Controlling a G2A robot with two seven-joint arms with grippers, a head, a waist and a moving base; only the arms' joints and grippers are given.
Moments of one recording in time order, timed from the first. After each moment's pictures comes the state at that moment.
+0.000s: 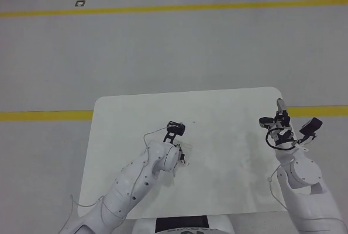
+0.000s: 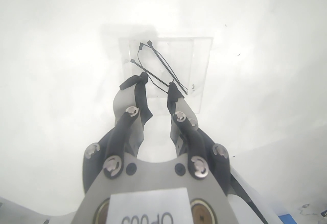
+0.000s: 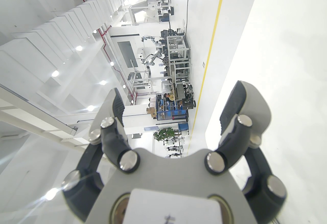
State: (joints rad) left arm 1.23 -1.42 -0.86 -1.60 1.27 0.34 -1.27; right arm -1.73 -1.15 1.60 -1.80 0.42 0.00 0.00
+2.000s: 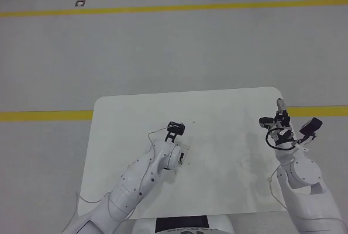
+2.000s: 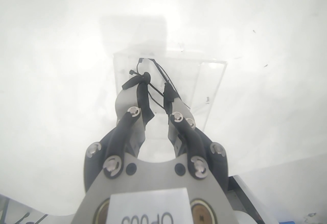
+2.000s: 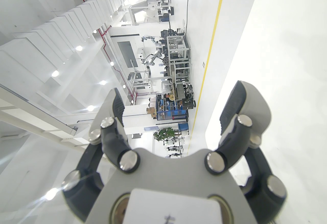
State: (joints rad) left arm 1.19 -1.47 -0.85 -1.47 1.29 0.34 -1.23; right arm -1.73 -1.15 1.60 -1.80 0.42 0.00 0.00
